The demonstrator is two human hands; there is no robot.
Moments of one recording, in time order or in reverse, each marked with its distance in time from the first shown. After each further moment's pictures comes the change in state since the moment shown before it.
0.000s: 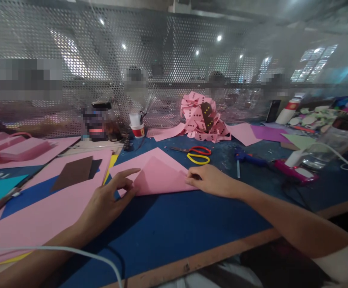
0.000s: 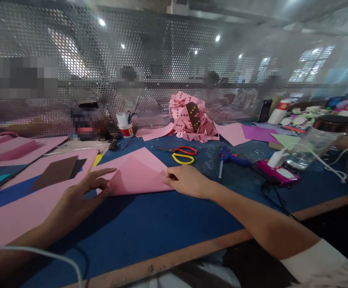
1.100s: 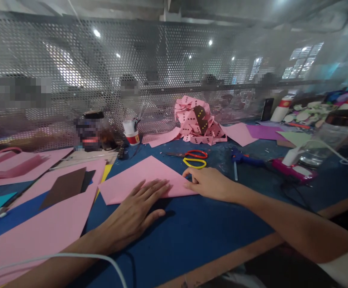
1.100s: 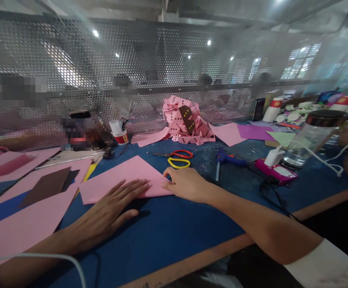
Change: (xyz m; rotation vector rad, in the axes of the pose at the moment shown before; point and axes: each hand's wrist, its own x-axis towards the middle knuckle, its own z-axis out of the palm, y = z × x) left_hand 0.024 0.034 0.034 0.308 -0.485 0.438; right_hand 0.002 0.004 -0.006 -0.100 -0.016 0.153
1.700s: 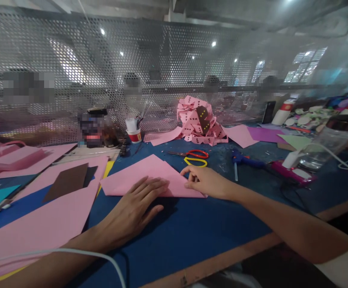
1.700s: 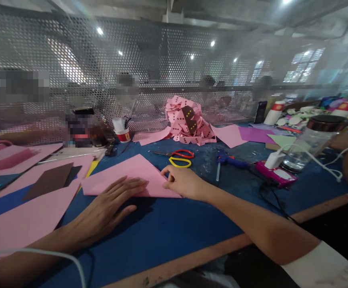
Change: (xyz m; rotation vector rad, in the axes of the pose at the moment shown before) left_hand -0.008 0.000 0.002 0.011 0.180 0.085; right_hand 0.000 -0.004 0.003 0.322 -0.042 -0.006
